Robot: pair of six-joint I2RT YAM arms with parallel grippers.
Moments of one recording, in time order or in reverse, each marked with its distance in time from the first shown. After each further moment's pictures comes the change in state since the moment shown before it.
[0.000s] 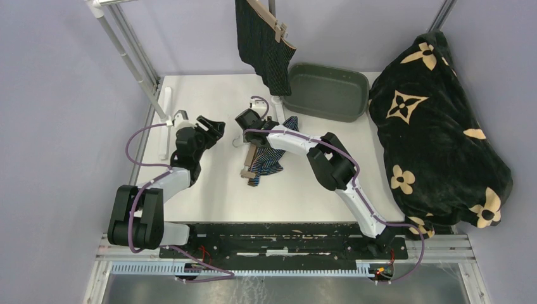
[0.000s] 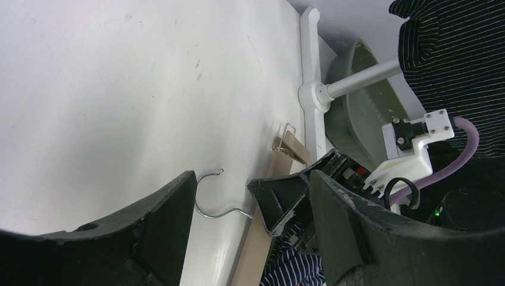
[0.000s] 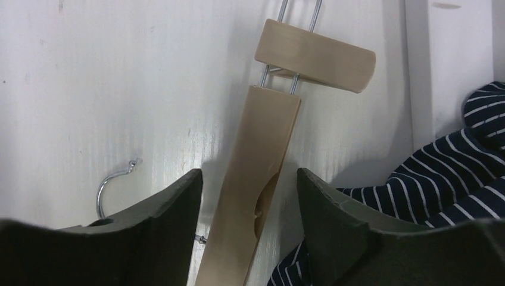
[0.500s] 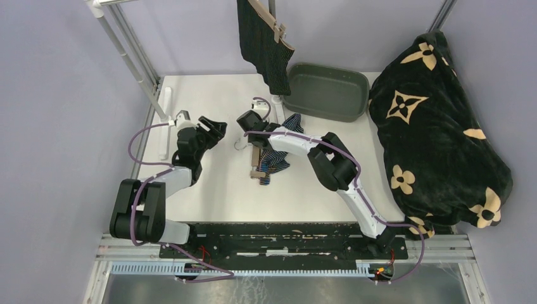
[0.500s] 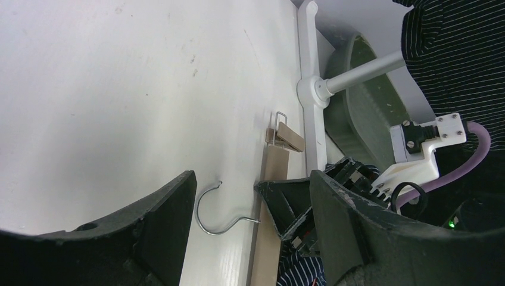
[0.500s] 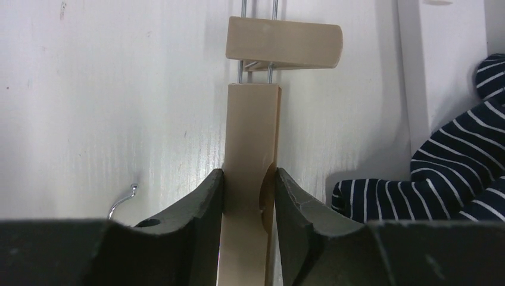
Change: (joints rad) left arm 0.000 0.042 -0.002 0.045 0.019 0.000; right arm 0.000 -0.016 -0.052 0.056 0.015 0.010
